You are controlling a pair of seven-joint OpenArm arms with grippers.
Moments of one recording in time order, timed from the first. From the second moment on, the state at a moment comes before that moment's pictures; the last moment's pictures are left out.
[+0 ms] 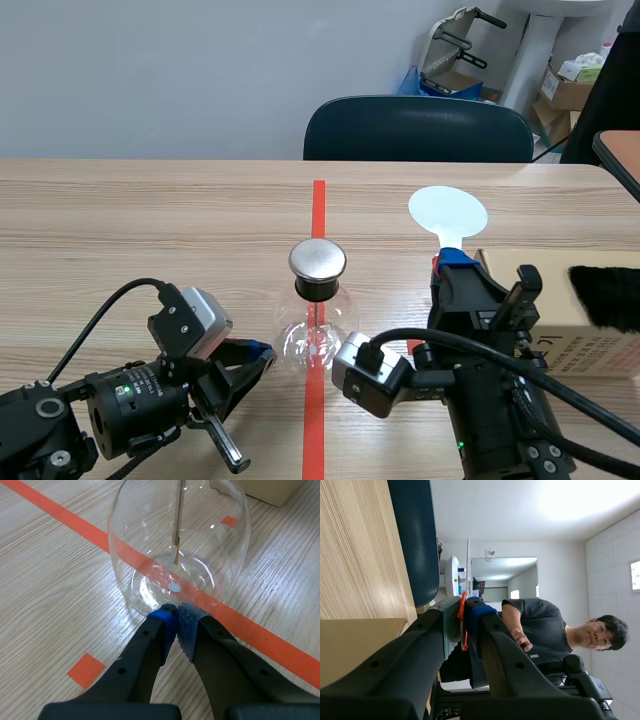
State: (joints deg) left arm 5.1 -24.0 30.4 67.7 -0.9 -22.3 -22.9; right arm -26.0 13.5 -23.7 88.0 -91.3 -36.8 -19.0
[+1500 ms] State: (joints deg) left arm 5.1 -24.0 28.9 67.7 -2.2 -22.3 -21.2; right arm -26.0 13.5 -23.7 88.0 -91.3 -36.8 -17.5
